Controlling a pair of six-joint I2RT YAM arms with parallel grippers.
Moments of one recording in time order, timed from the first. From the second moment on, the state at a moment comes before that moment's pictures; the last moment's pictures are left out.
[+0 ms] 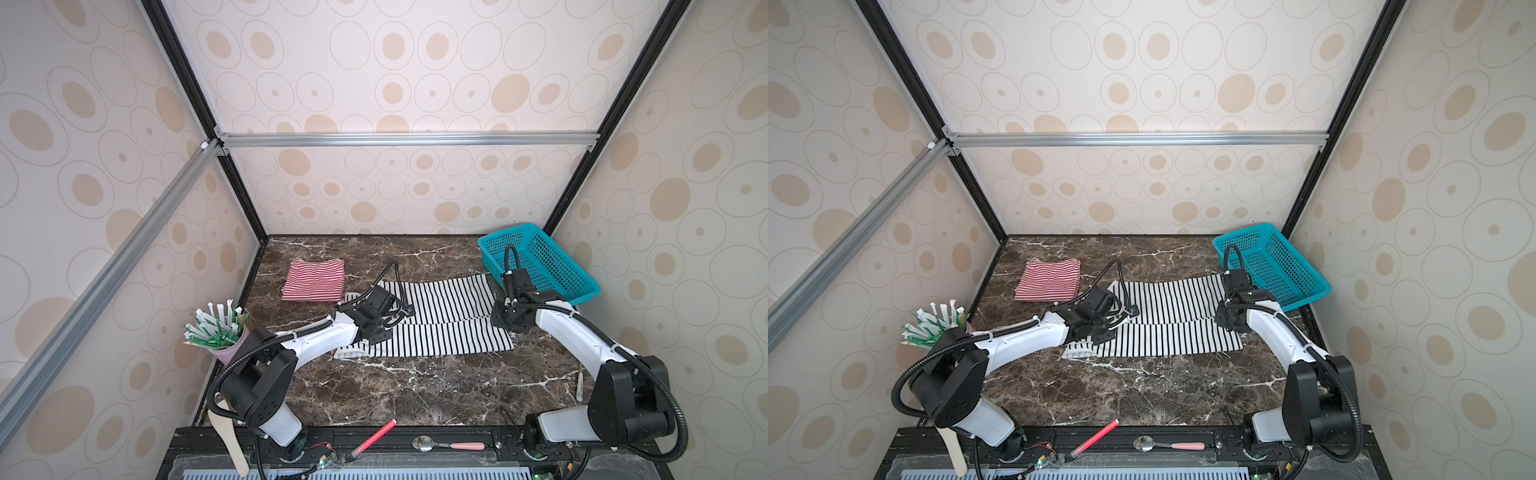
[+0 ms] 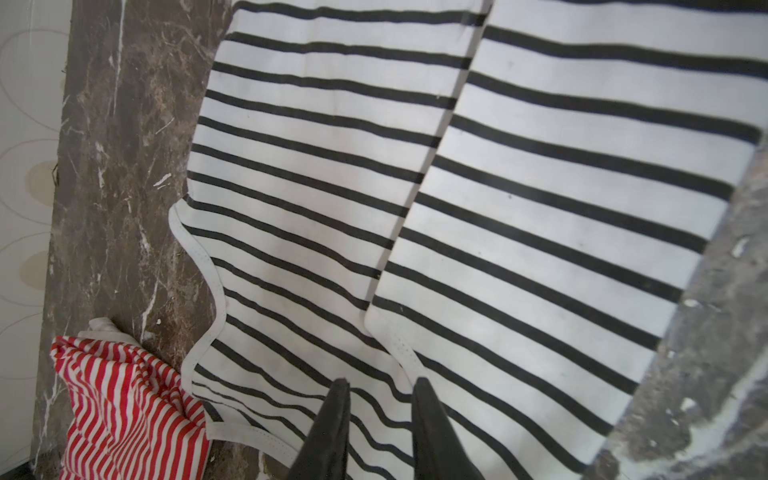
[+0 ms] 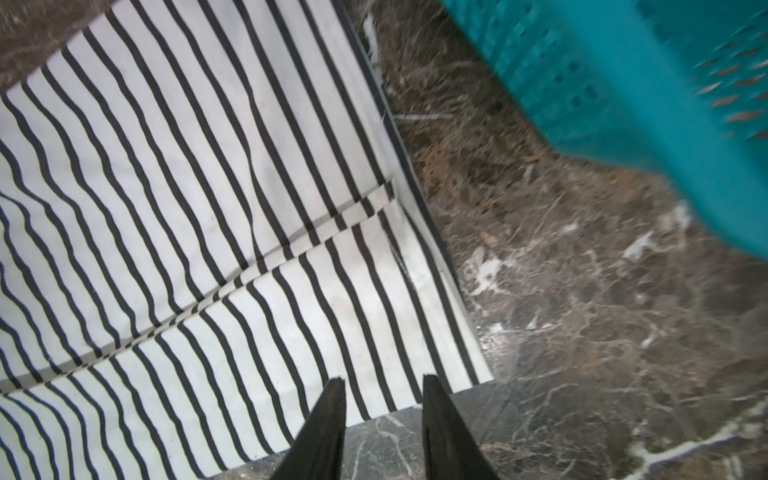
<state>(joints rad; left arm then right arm) -0.68 1.58 0.94 -0.39 -0.12 0.61 0.16 1.40 0.93 -0.75 0.09 0.50</state>
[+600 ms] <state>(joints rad) -0.69 1.51 0.66 -0.21 -0.15 0.61 0.25 1.42 0.71 -0.65 -0.04 0.55</state>
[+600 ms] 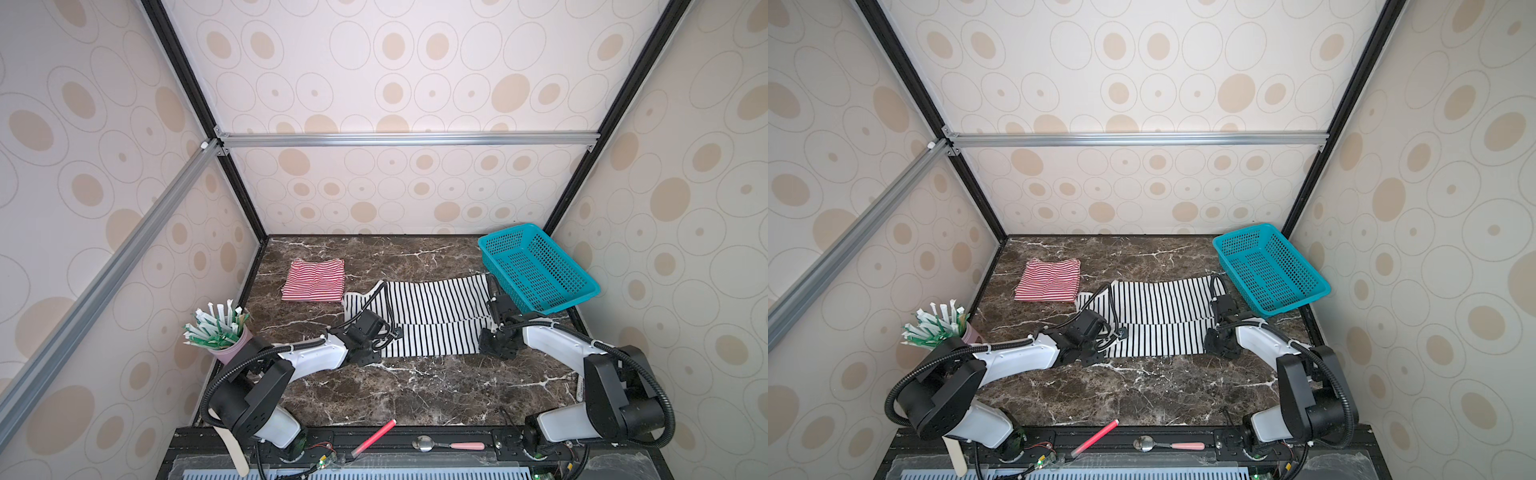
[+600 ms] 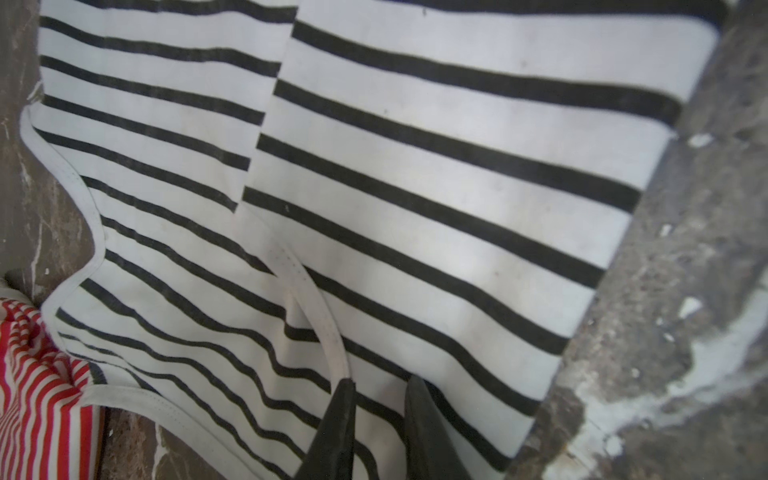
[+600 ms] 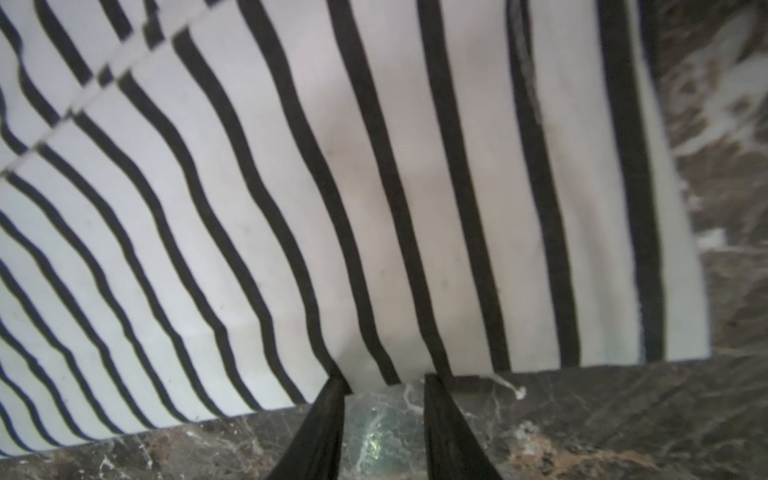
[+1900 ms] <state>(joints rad) -0.73 1.27 0.63 -0.35 -0.09 0.56 0.03 1.37 0.70 -0.66 0.01 0.69</state>
